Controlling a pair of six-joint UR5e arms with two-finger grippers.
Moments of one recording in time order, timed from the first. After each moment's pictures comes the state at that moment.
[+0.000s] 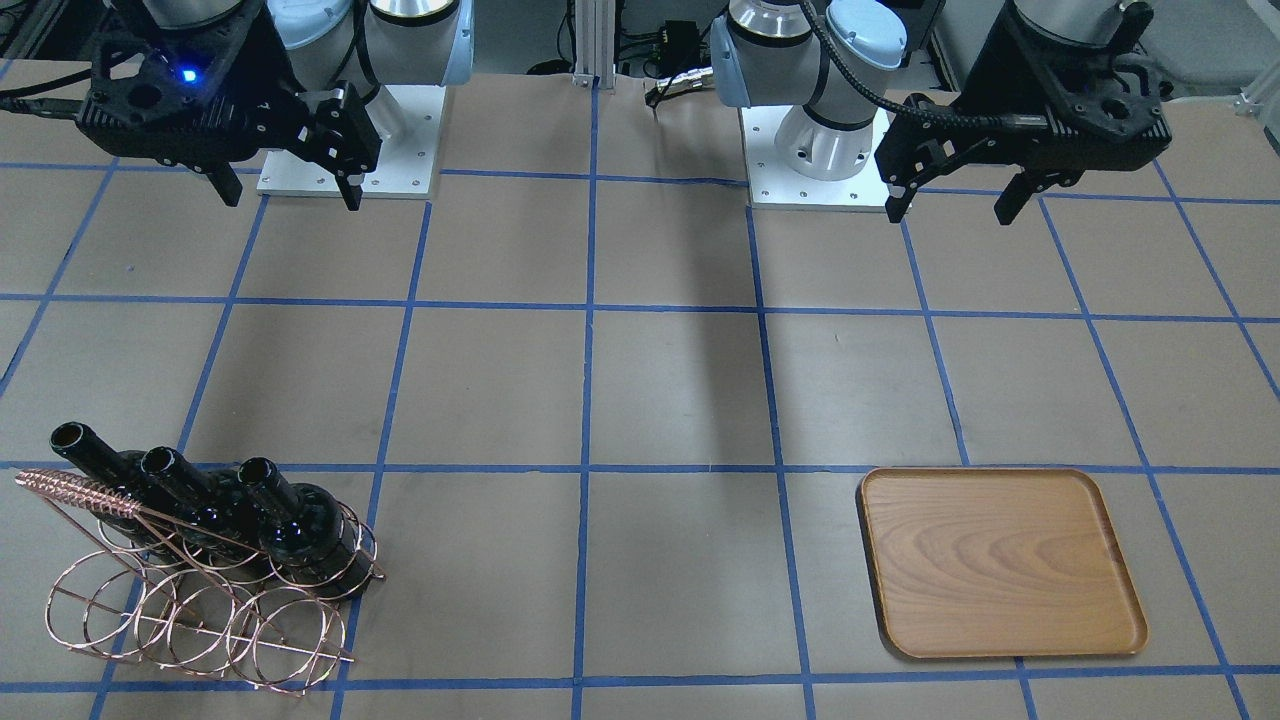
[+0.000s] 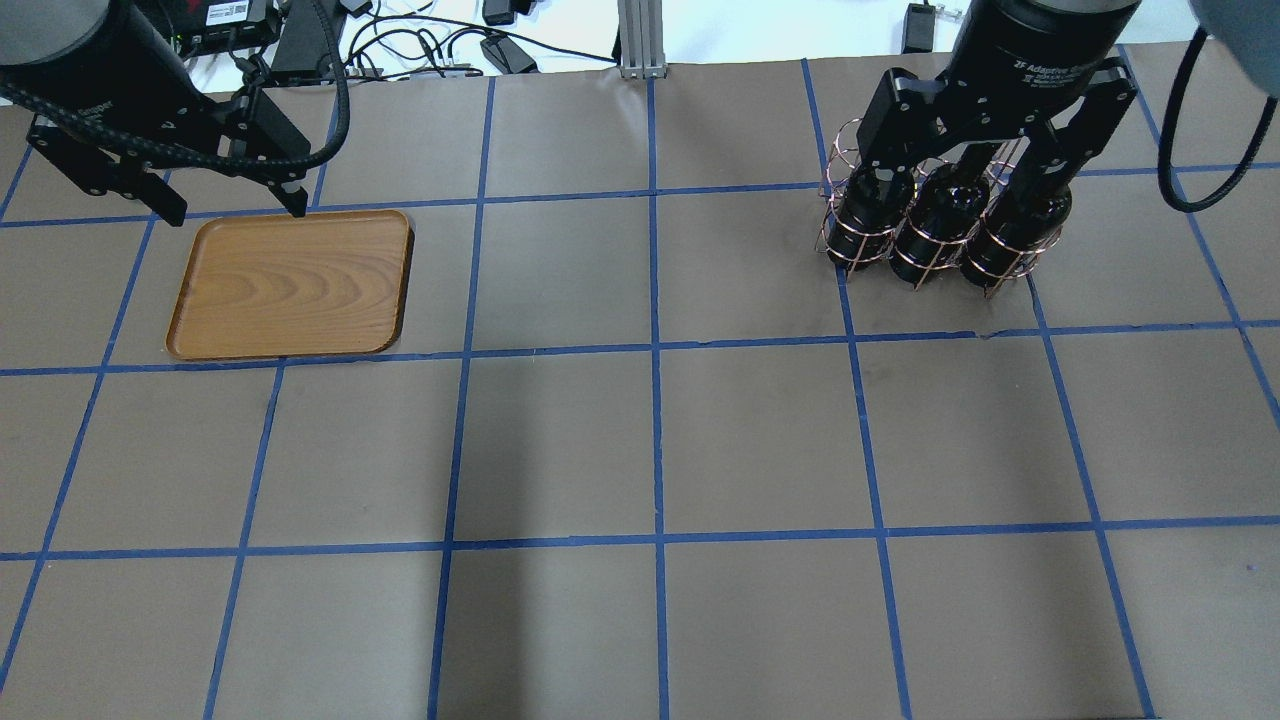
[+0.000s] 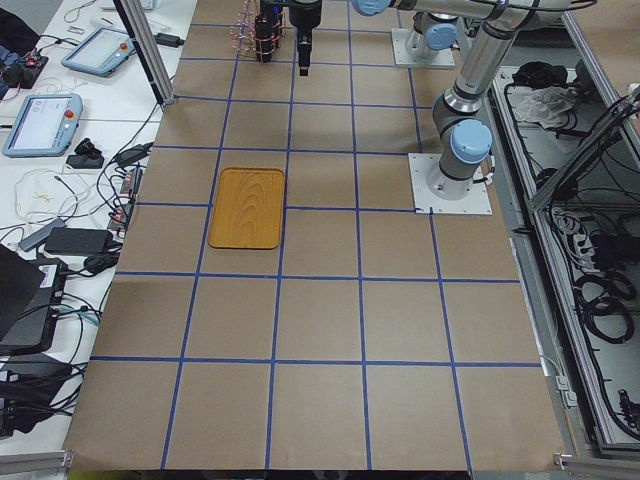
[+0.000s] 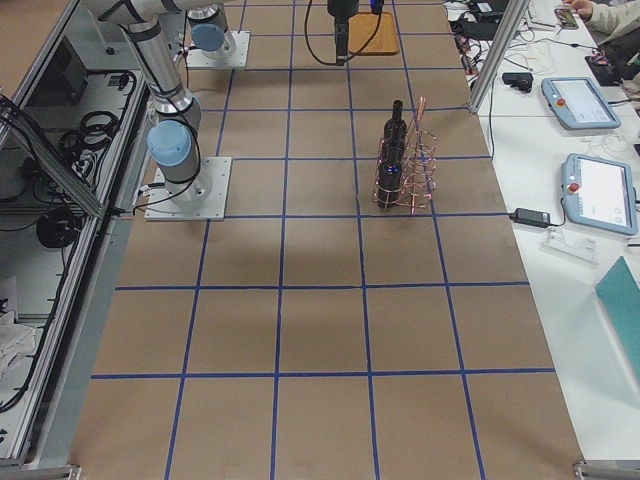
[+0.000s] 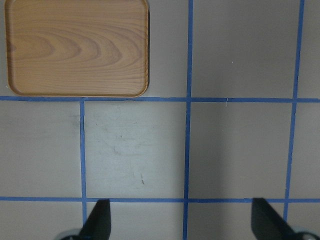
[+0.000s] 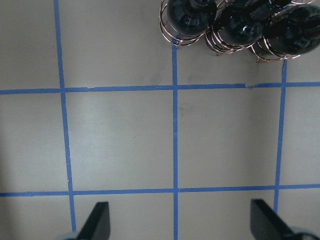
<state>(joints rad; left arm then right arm) -1.47 -1.52 -1.48 -1.68 1.56 0.08 1.61 -1.57 1.43 -1.42 -1.58 0.05</state>
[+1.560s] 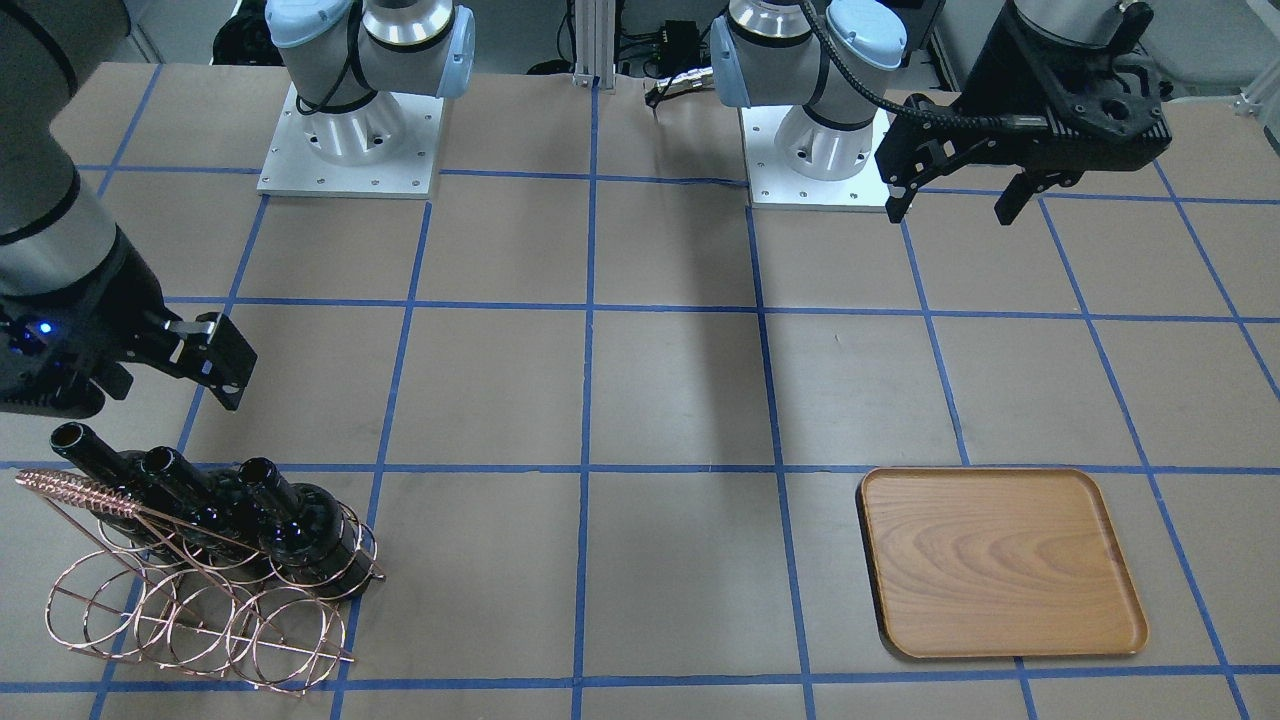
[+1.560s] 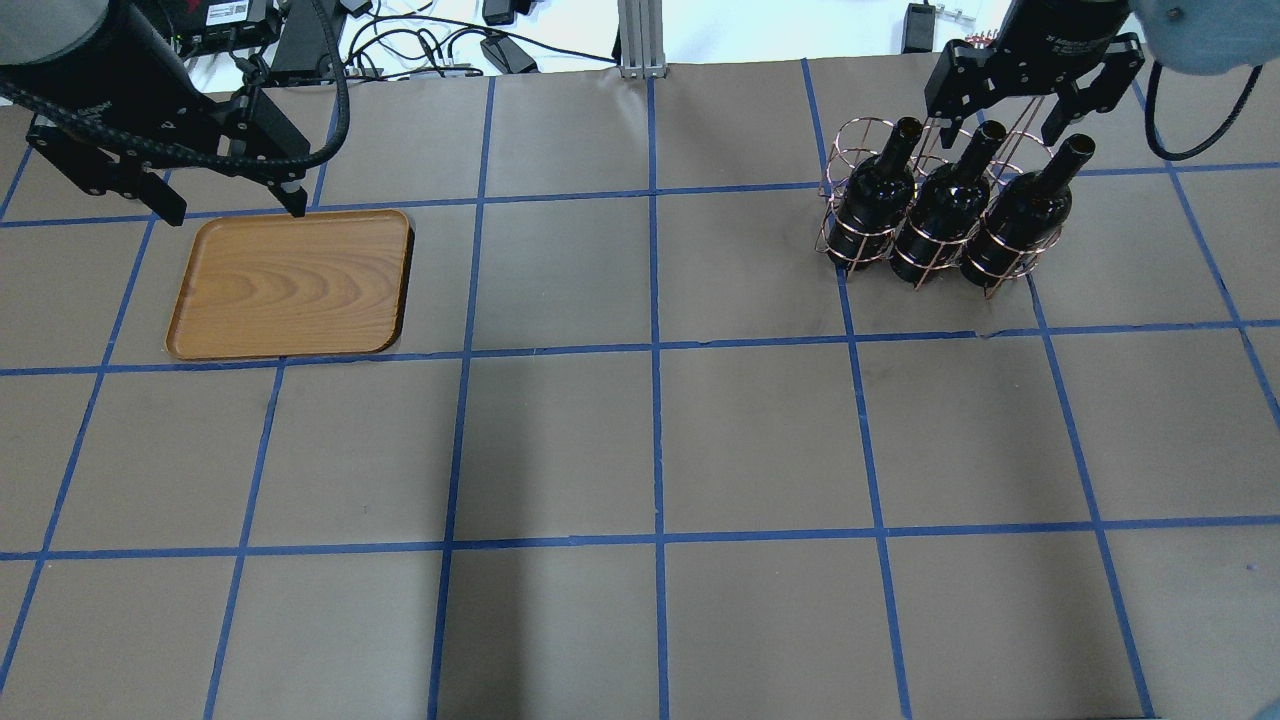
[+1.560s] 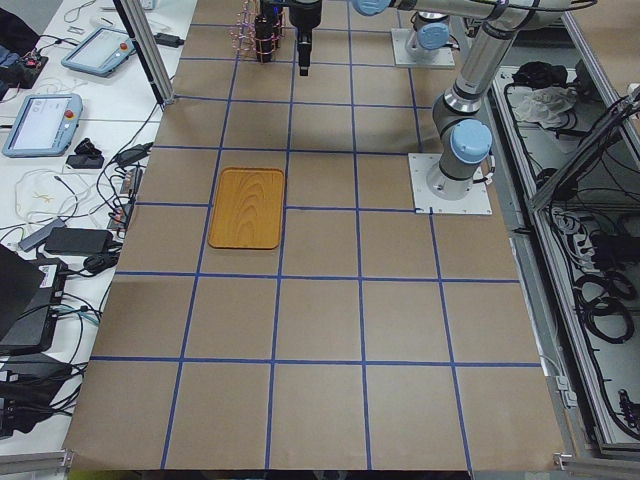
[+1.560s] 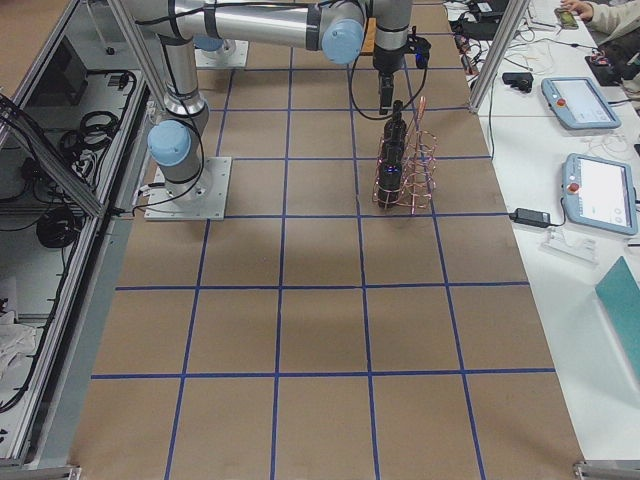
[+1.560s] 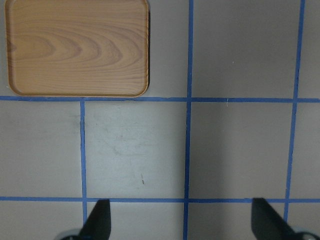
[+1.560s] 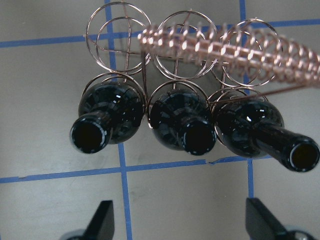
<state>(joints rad) -1.47 -1.52 -1.48 -1.68 1.56 0.08 1.45 -1.35 1.43 -1.72 -1.61 -0.05</state>
